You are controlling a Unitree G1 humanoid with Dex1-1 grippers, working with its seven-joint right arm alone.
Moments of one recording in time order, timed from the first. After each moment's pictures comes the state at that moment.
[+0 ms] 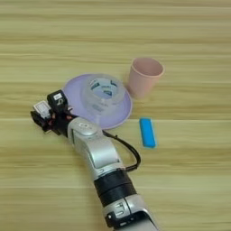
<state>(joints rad) -0.31 -0.02 0.23 0.20 0.12 0.44 0.36</state>
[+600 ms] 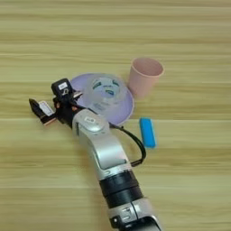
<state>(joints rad) -0.28 -0.05 0.19 0.01 0.10 0.40 0.35</state>
